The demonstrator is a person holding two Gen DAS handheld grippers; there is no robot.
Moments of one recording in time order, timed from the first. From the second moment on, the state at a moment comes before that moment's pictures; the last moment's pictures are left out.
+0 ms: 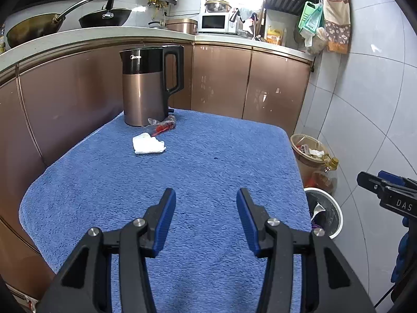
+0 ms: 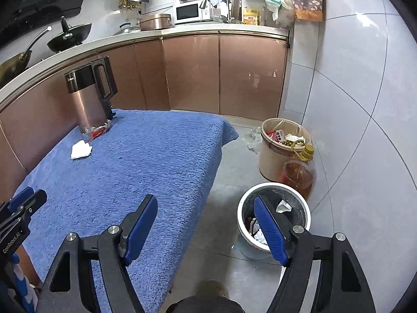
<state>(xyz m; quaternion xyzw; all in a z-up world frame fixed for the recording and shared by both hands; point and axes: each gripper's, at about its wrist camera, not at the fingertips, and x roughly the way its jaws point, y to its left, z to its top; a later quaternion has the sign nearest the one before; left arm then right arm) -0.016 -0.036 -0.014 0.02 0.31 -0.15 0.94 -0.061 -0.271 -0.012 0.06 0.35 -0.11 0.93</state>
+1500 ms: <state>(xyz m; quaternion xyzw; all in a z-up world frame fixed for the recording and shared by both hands) 0.055 0.003 -0.074 0.01 0.39 -0.12 0.91 0.018 -0.228 -0.051 0.02 0.41 -0.06 0.91</state>
